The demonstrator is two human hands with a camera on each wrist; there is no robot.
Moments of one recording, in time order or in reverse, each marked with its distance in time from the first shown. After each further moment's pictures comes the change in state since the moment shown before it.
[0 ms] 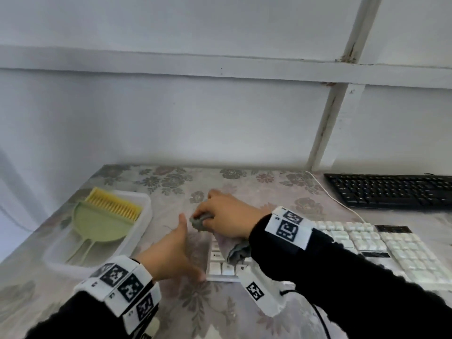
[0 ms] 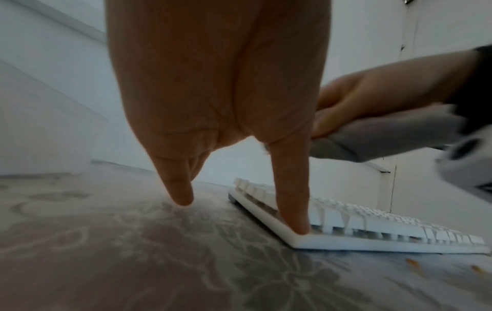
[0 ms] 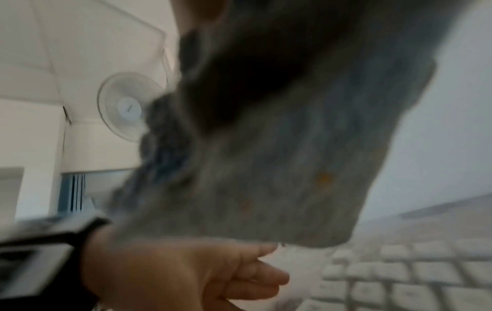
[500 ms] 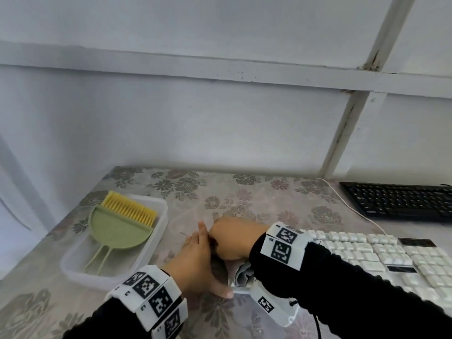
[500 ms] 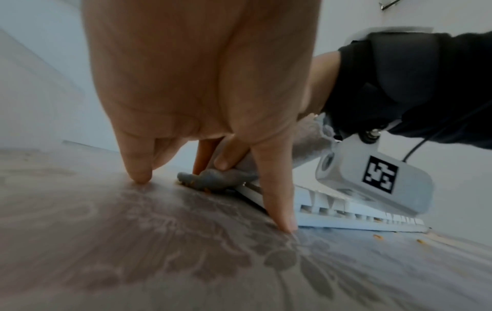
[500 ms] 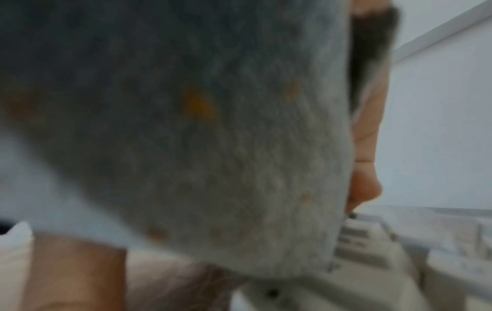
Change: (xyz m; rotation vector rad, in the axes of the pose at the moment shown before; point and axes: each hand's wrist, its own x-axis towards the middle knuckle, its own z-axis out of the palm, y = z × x) left_hand 0.009 -0.012 0.007 0.014 -0.034 0.103; right_hand 0.033 -0.014 0.033 -0.327 -0.212 0.029
